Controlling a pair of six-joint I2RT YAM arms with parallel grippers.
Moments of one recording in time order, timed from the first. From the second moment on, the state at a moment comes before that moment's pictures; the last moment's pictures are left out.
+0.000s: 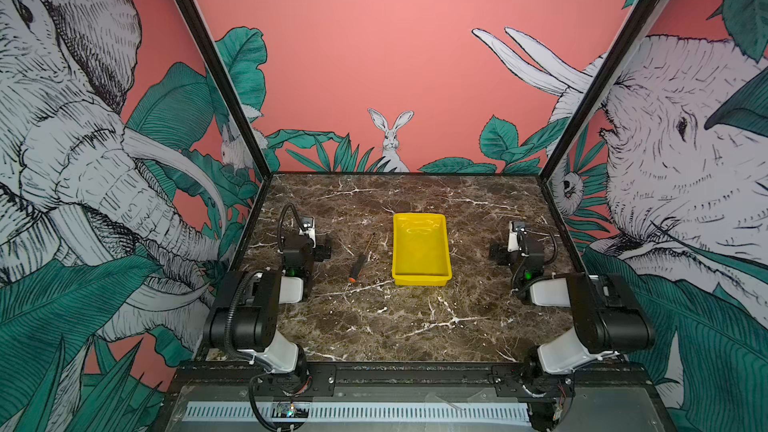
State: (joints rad) left arm -0.05 1.56 0.40 0.79 -0.09 0.14; right arm 0.02 1.56 0.38 0.77 0.07 -0.07
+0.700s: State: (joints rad) left arm -0.05 1.56 0.40 0.79 -0.09 0.14; right arm 0.02 1.56 0.26 0.95 -0.02 -0.11
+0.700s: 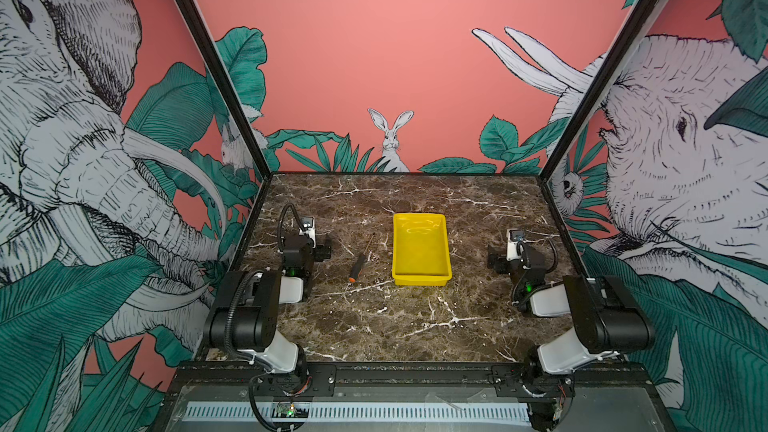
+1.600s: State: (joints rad) left arm -0.06 1.33 0.70 0.17 -0.09 -0.02; right arm 0.00 1.39 0.50 0.46 0.02 -0.05
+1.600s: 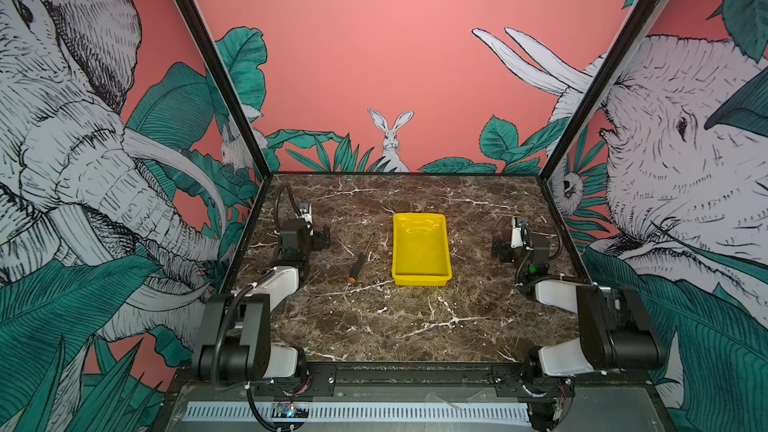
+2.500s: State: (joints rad) left arm -0.34 1.38 0.88 -0.59 0.07 -0.14; right arm 0.22 1.20 0.95 -0.48 -0.11 0.09
